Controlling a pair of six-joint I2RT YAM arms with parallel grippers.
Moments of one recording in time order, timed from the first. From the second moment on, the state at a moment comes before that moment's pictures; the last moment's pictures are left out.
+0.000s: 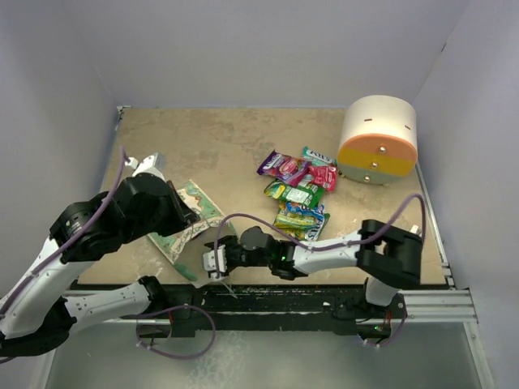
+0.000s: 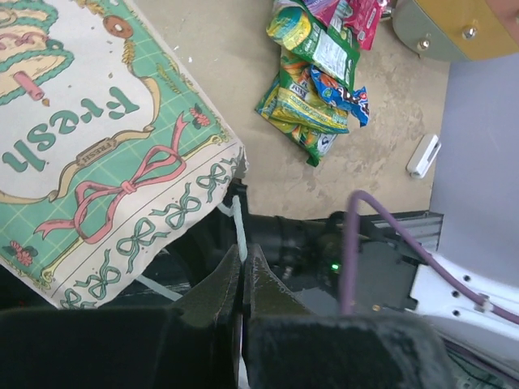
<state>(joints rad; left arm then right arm) -0.90 0.90 1.45 -1.31 -0.29 -1.10 1.28 1.63 0.79 0.56 -0.19 -0.64</state>
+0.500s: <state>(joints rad) -0.90 0.97 1.52 -1.25 -0.18 -0.80 1.27 2.07 0.89 1.05 0.02 -0.65</state>
